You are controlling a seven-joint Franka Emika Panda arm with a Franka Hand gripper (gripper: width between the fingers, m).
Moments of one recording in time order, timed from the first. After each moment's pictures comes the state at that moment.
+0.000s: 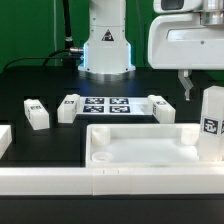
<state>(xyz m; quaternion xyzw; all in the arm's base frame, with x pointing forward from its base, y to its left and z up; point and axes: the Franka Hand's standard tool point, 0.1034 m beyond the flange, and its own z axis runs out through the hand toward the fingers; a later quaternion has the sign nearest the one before) 0.629 0.114 0.115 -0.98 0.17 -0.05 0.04</state>
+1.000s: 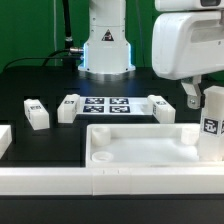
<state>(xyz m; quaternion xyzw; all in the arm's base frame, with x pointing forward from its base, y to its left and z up) 0.633 0.109 0.113 -0.96 -0.28 -0.05 0.01</state>
